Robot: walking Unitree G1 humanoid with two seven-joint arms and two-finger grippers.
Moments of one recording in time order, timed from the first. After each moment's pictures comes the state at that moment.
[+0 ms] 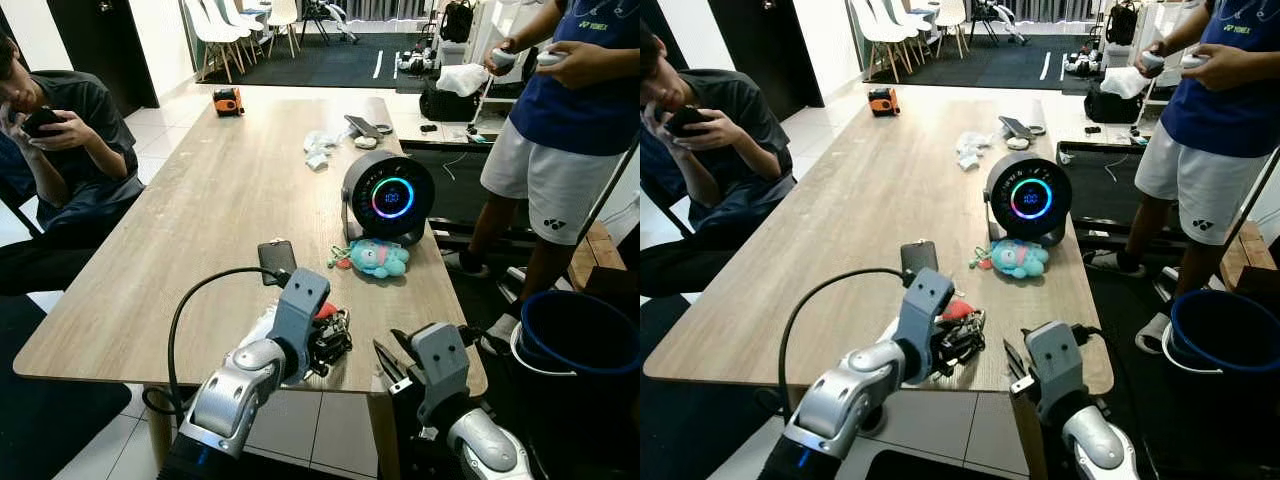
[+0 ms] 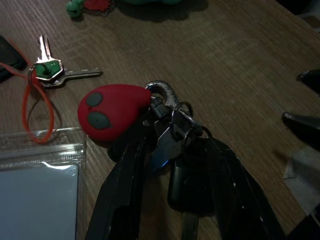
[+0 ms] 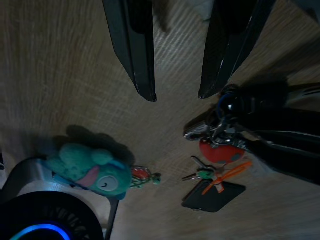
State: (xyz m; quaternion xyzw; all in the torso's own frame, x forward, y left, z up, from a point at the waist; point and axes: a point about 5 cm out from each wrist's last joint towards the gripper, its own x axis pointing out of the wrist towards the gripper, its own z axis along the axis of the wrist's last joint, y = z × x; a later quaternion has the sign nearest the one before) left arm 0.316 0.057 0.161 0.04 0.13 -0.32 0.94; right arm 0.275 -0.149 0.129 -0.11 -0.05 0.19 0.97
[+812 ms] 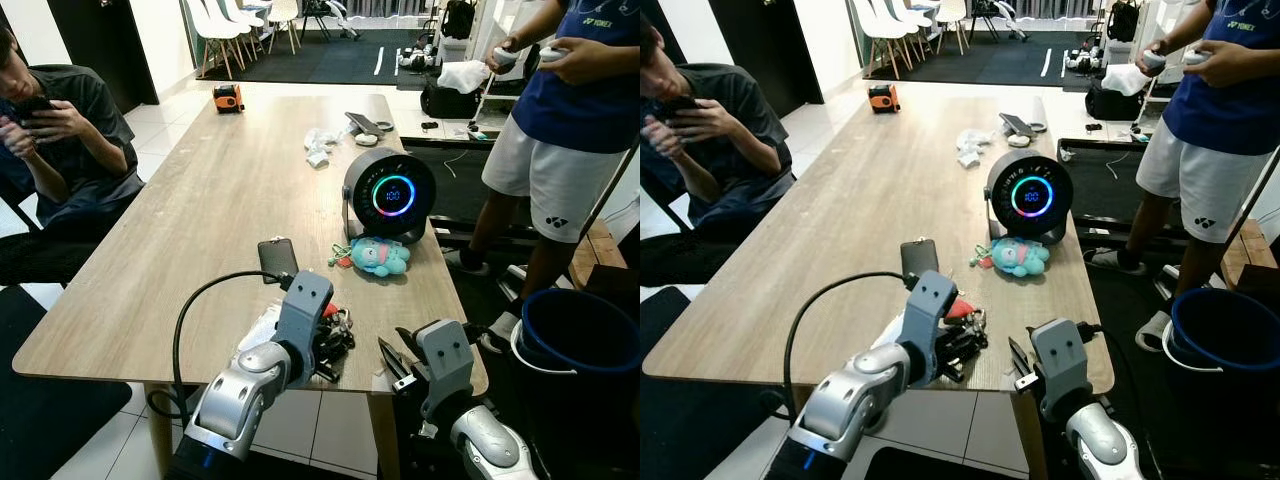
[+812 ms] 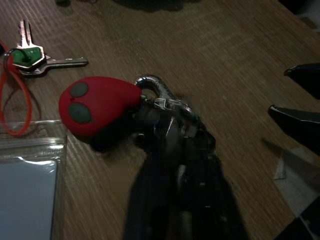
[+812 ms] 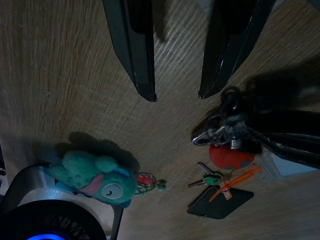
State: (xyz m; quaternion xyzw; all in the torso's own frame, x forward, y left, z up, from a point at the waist) left arm 0.313 0.049 0.160 0.02 0.14 -0.32 0.94; right arm 0.277 -0.151 0.128 -0.11 -0.05 0.19 0.97
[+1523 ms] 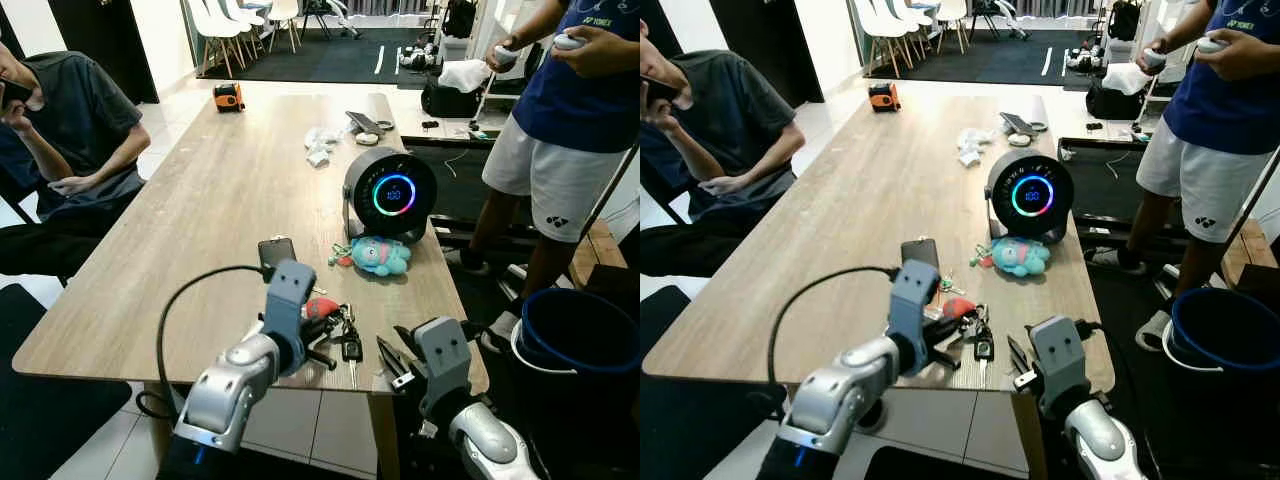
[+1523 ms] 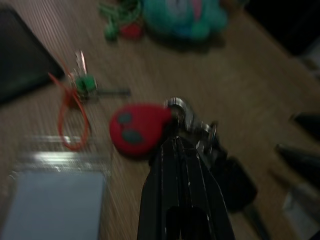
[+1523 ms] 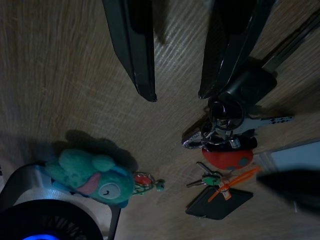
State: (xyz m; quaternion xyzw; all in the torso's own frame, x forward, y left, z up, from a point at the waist) left arm 0.316 0.068 0.185 -0.03 0.08 -0.29 0.95; right arm 0.280 -0.151 0.128 -0.11 -0.05 0.19 0.97
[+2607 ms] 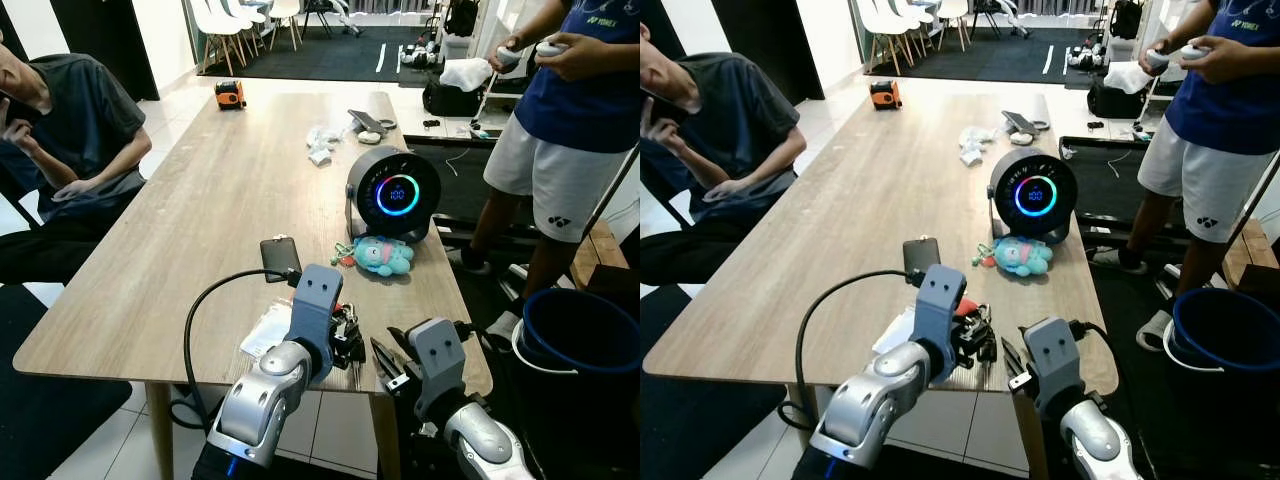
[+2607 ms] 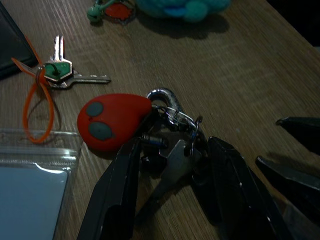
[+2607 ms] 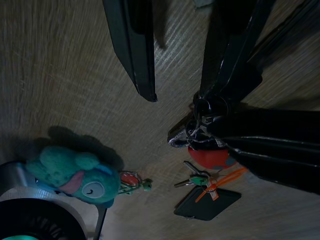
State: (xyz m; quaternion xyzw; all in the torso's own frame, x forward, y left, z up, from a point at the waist) left arm 0.312 0.031 0.167 -0.01 0.12 -0.25 0.96; right arm 0.280 -0.145 0.127 -0.11 -0.05 0.21 0.97
